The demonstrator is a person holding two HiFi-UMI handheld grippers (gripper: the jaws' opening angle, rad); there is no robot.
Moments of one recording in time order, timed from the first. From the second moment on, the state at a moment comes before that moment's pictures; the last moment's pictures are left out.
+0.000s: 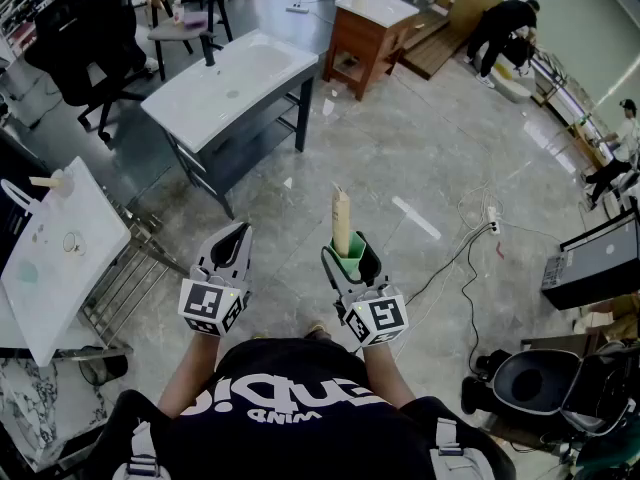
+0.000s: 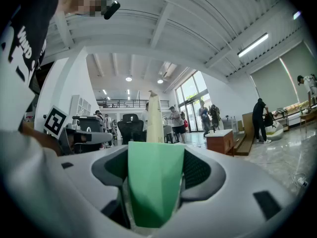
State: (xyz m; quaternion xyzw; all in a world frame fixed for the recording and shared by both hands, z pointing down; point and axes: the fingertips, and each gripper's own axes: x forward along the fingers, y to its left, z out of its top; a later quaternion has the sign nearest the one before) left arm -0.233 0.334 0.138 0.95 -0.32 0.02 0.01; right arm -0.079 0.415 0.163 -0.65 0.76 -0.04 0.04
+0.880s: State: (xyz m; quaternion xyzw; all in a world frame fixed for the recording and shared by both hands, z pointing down) left arm -0.259 0.330 0.145 0.95 -0.30 0.03 0.01; right arm -0.116 0.418 0.167 -0.65 0.76 -0.05 0.06
